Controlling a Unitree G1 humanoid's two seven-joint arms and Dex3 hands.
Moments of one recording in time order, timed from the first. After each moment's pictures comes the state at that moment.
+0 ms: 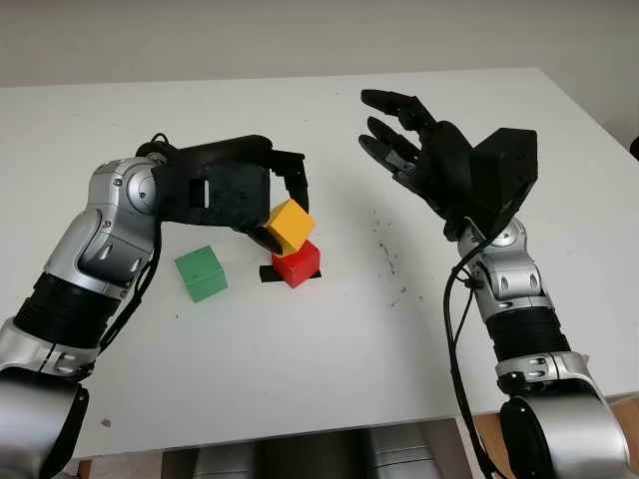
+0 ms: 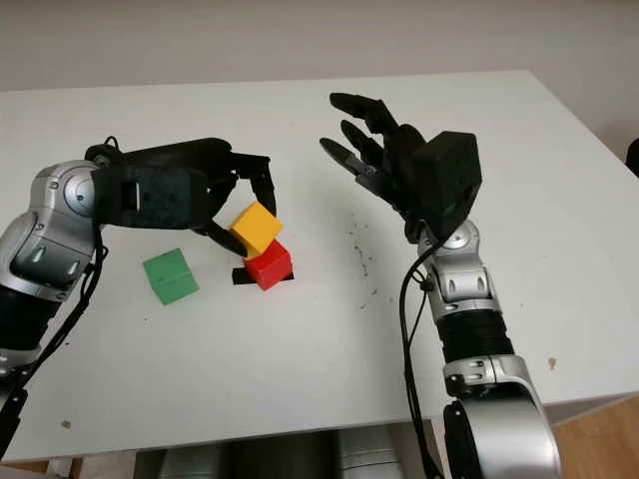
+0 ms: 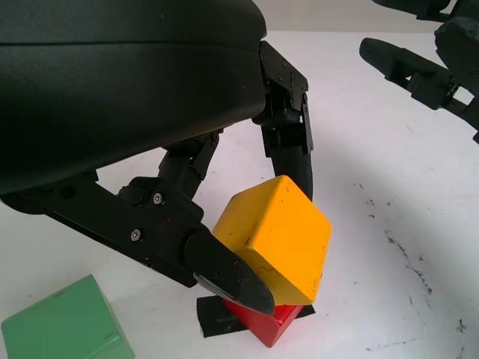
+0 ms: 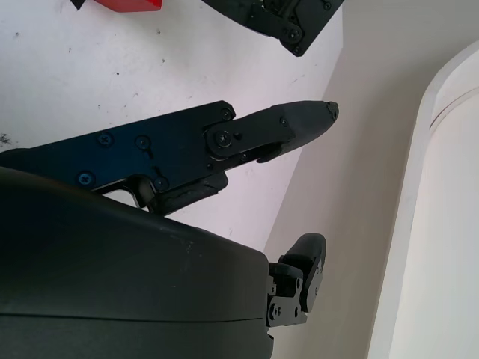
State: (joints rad) left arm -0.80 0.59 -0.29 0.09 0.44 0.17 -0.75; right arm -0.71 -0.24 -0.07 0.48 0.05 0.01 0.24
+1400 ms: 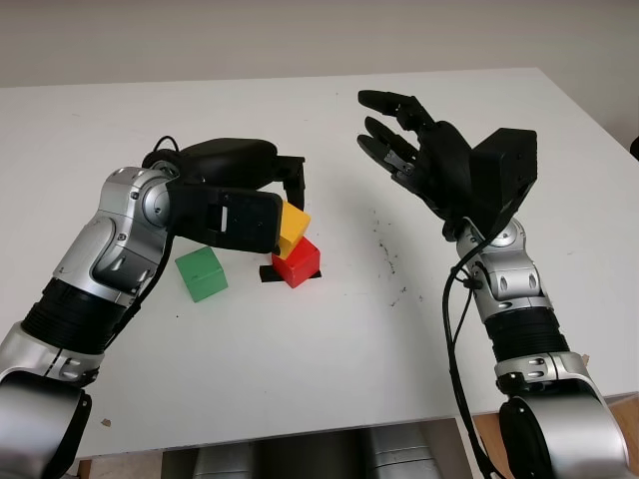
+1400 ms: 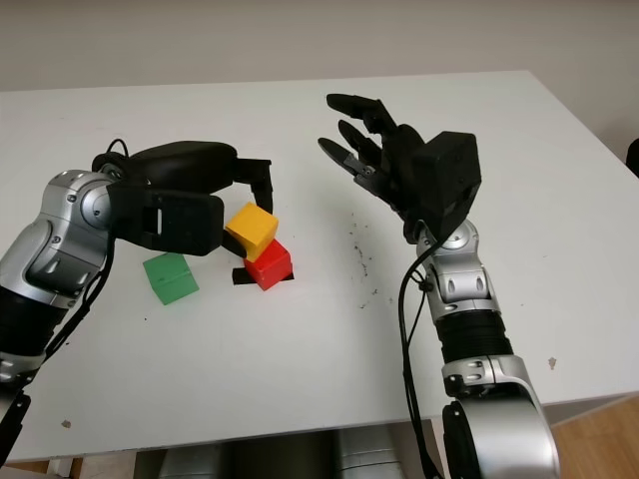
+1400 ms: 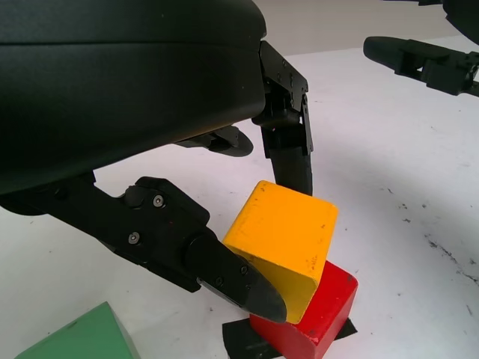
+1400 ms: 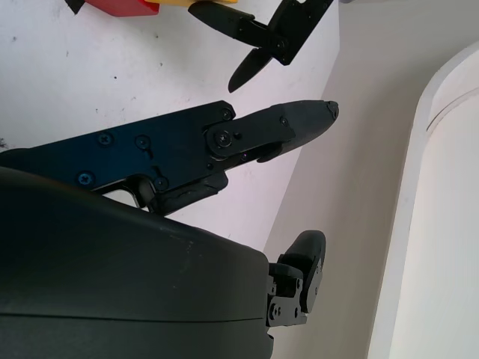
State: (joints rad) left arm -0.78 0.59 -0.31 0.10 0.58 0.07 -0.67; right arm -0.70 -0.23 -0.07 0.48 0.05 0.01 0.24
